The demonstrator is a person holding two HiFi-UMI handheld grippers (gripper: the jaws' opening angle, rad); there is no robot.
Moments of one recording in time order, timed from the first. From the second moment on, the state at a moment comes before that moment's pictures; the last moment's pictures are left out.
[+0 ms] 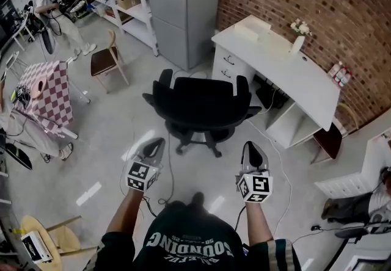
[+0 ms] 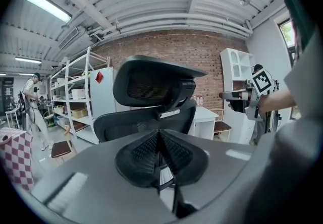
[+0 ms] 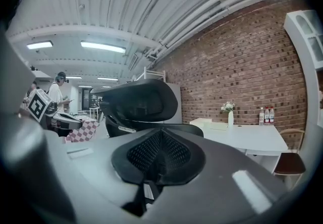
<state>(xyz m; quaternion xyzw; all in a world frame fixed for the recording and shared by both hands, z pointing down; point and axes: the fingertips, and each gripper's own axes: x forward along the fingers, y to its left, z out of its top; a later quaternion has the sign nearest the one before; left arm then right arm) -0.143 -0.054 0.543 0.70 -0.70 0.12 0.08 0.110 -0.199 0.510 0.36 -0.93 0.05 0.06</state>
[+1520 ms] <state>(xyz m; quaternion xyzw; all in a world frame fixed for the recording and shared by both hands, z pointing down) -0.266 -0.126 0.541 0.71 -0.67 0.20 0.03 0.070 -0.237 0.514 0.42 -0.90 0.05 0.07</state>
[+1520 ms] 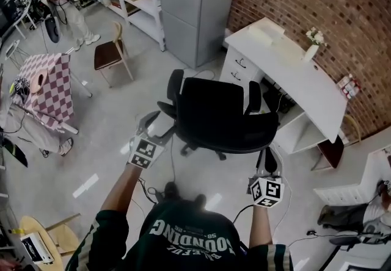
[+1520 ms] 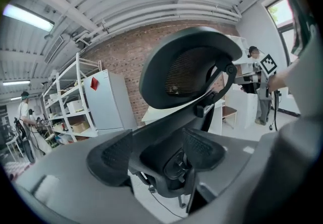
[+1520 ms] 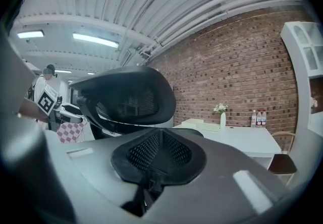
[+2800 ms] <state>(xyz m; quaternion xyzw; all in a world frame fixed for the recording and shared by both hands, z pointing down) -0.309 -0.191 0.591 0.66 -0.64 0.38 -0.07 0.081 -0.321 0.553 0.36 -0.87 -0.18 0.29</state>
